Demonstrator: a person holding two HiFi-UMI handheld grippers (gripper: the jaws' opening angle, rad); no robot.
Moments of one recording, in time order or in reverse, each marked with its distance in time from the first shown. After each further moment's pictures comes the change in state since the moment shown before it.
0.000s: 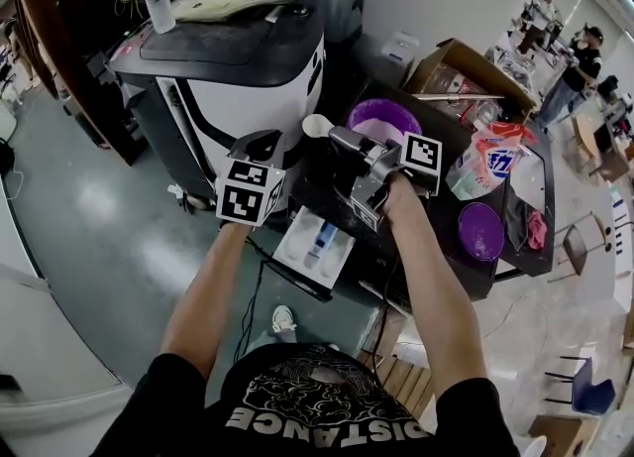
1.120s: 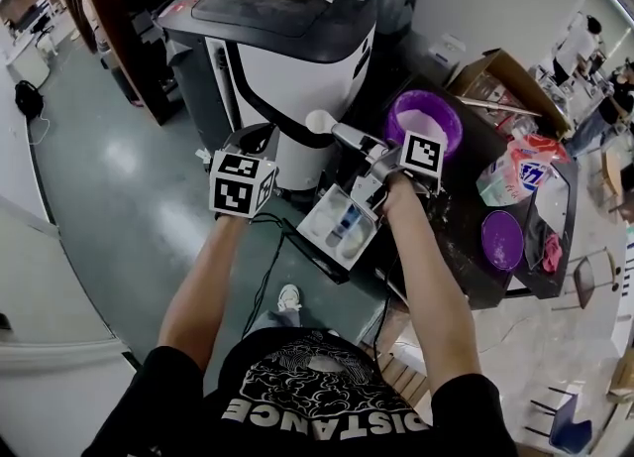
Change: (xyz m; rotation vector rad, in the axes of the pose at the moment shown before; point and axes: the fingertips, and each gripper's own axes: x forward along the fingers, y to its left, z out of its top) left arm -0.074 0.050 -0.053 -0.095 0.033 0.158; right arm 0.038 -0.013 -0.074 -0.057 0.158 0.019
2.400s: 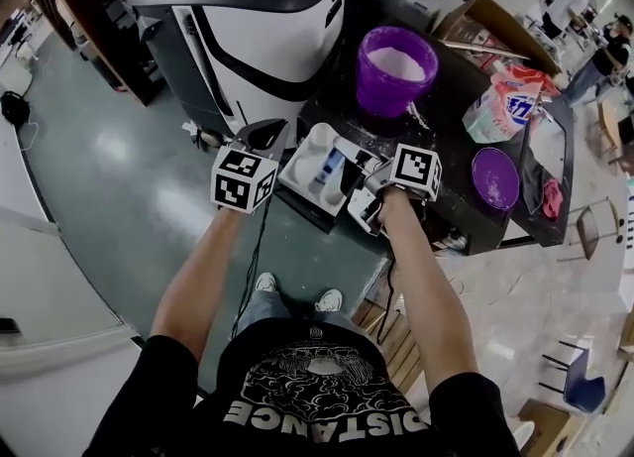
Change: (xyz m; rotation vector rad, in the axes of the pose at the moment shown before) left arm -0.013 -0.112 -0.062 0.012 0.009 -0.237; right arm -0.113 -0.082 -0.066 -0.094 -0.054 -0.163
